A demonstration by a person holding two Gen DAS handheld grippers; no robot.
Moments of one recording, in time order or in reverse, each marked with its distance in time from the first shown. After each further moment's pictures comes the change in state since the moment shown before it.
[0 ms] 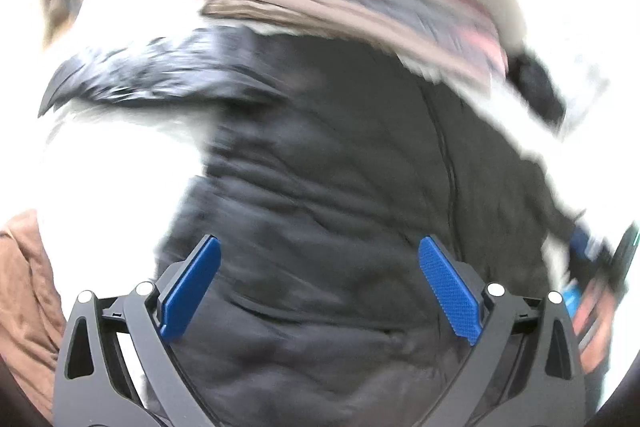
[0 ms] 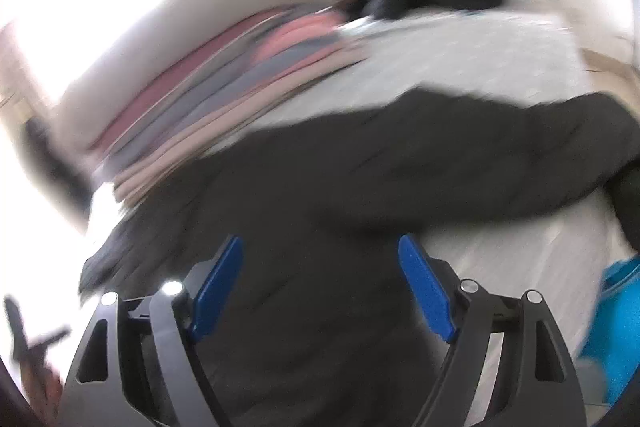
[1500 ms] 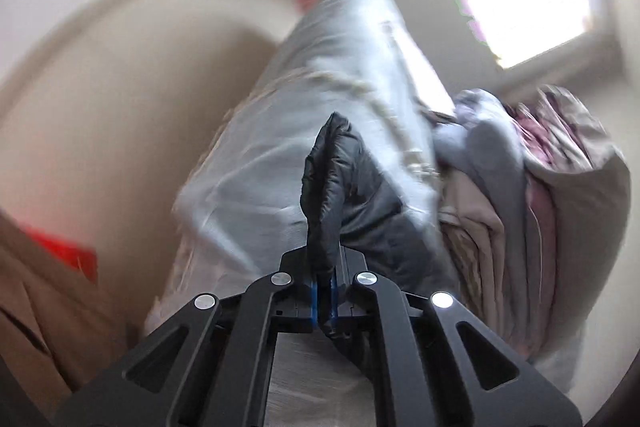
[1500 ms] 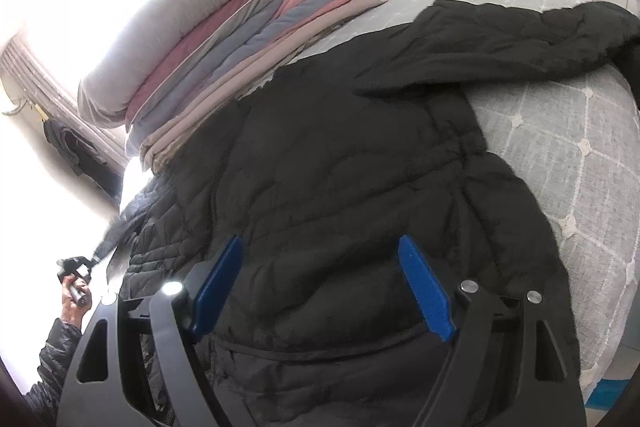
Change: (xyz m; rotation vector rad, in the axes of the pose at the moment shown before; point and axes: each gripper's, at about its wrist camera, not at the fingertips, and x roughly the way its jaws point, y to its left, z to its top) left arm 0.024 0.382 0.126 -0.822 -0.329 0.027; right arm 0.015 -0.016 -0.050 0.128 0.023 0.046
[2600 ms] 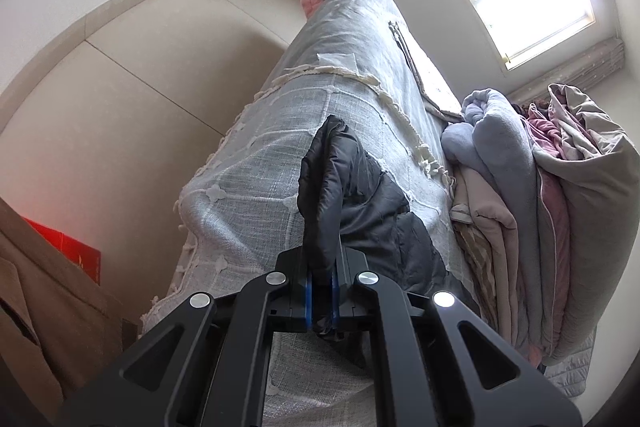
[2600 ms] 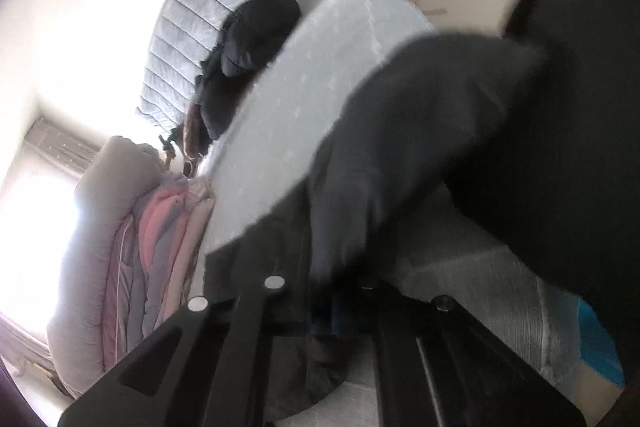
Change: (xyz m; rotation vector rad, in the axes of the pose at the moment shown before) left arm 0.003 -0.011 -0.019 0.049 -0.047 0.042; right arm -0.007 -0.238 0.160 0.589 -0.442 -0.164
